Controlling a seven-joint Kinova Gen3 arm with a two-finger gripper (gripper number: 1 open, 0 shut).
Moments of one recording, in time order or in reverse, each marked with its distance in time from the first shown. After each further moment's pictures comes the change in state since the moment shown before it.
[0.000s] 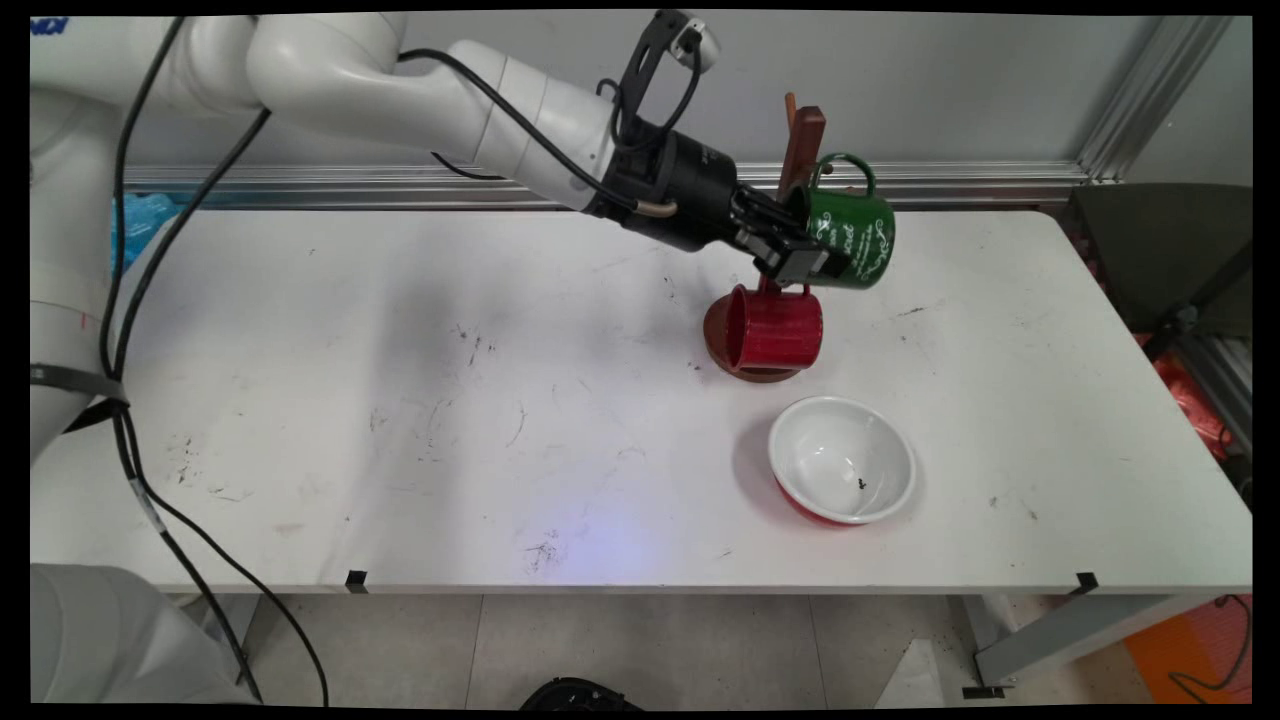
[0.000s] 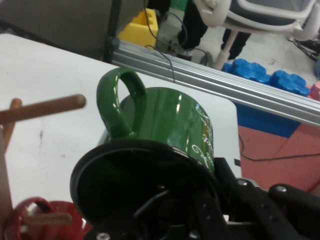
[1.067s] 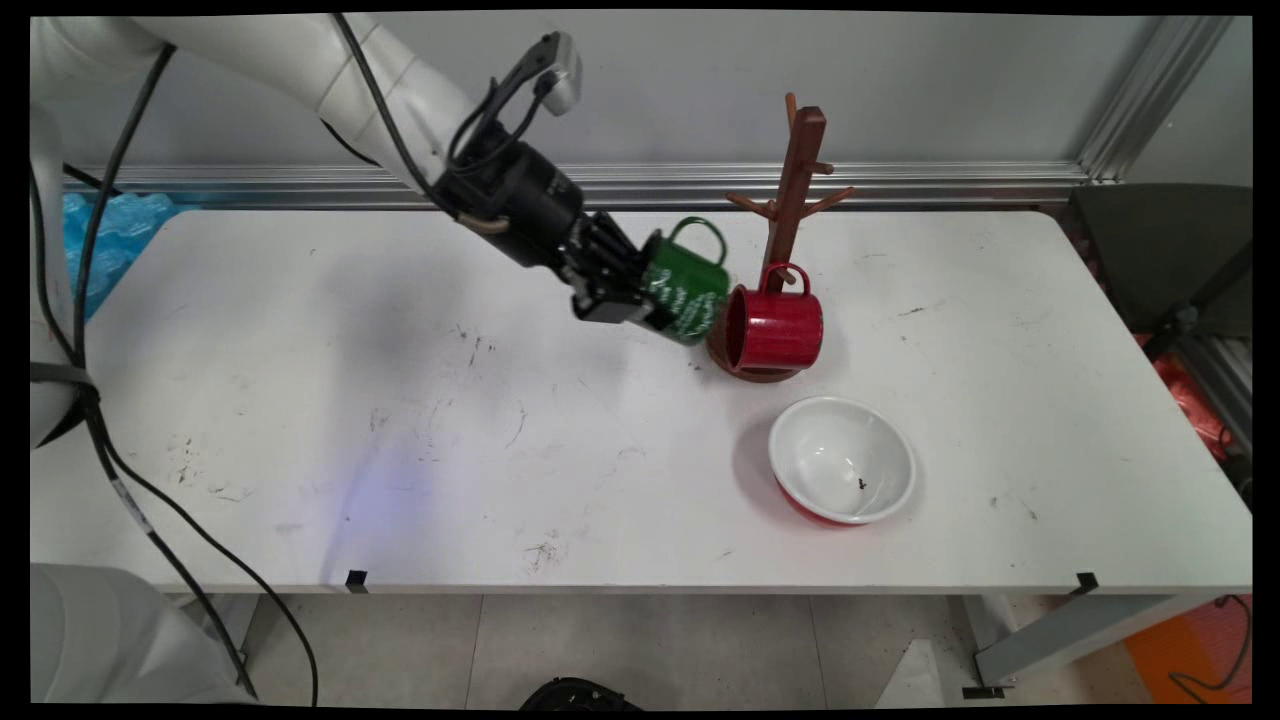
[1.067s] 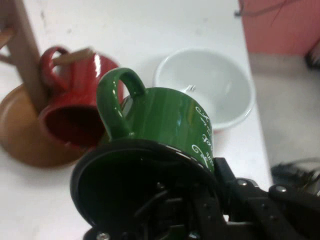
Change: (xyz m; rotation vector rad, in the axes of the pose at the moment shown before) arm -0.021 -0.028 -0.089 -0.030 -0.335 0.175
